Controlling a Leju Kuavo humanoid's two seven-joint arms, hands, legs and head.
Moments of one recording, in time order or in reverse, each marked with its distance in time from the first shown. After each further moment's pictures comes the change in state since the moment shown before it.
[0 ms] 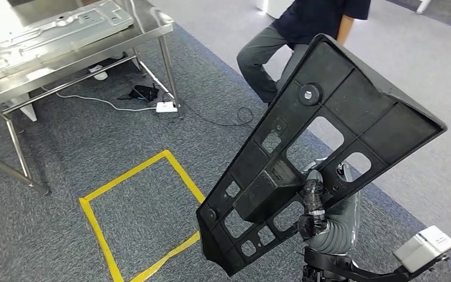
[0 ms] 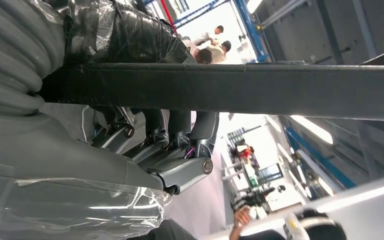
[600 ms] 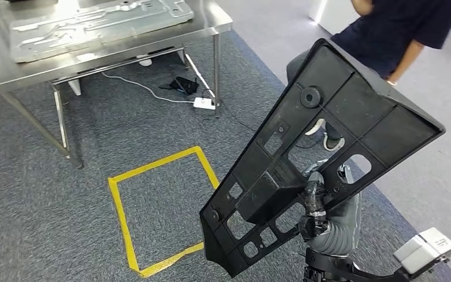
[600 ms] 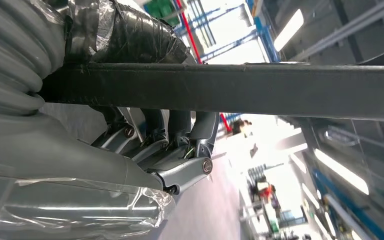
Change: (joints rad) left arm -0.005 -0.005 -0.037 0.000 -0.028 -0.010 0.008; right arm 0.006 0.002 -0.009 0.009 0.009 -0.001 0.010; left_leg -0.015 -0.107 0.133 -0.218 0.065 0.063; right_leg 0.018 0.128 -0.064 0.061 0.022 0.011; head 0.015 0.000
